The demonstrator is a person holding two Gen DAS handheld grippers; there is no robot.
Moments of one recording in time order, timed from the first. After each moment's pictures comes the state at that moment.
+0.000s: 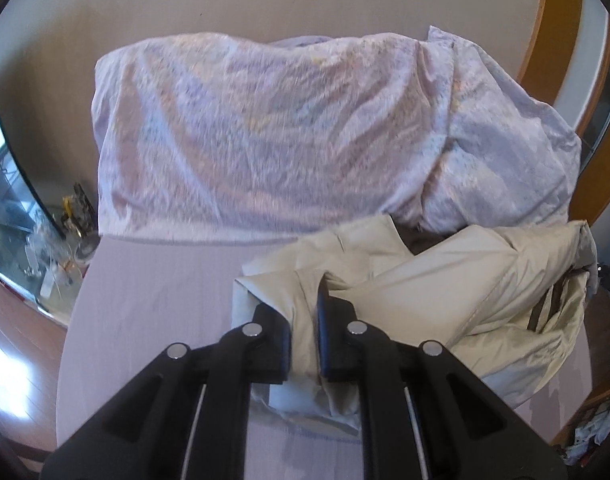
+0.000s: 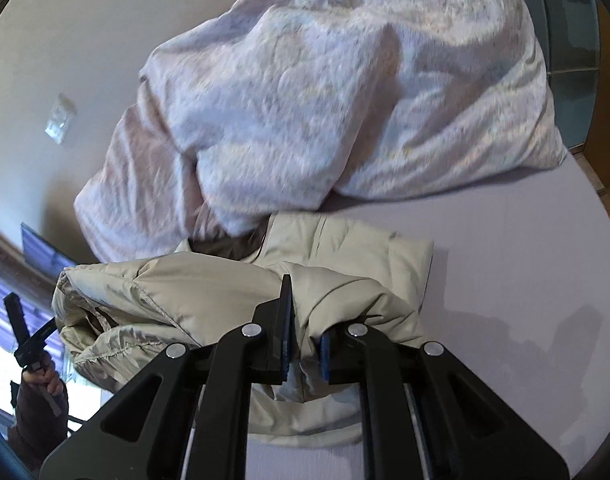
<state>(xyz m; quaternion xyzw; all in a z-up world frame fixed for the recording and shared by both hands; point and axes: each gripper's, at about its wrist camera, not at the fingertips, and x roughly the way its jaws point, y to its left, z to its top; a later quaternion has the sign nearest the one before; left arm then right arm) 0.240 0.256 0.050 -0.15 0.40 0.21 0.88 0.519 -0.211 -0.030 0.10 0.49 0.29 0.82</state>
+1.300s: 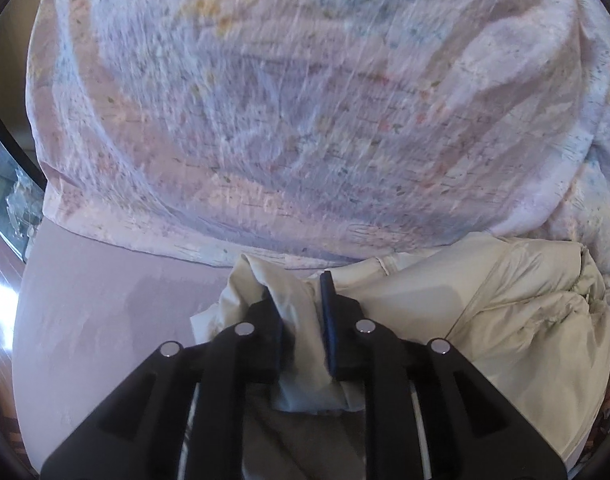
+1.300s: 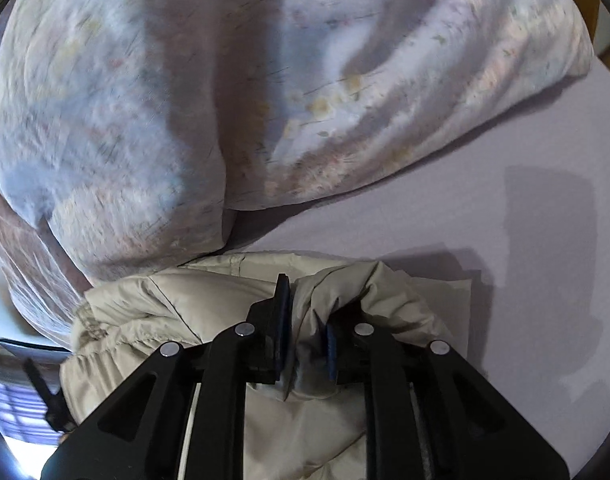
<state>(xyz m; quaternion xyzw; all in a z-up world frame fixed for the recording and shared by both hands) 0.383 0.329 -0.071 -0.22 0.49 0.26 0.80 0.639 -0.180 -0.155 0.19 0.61 0.17 0.75</state>
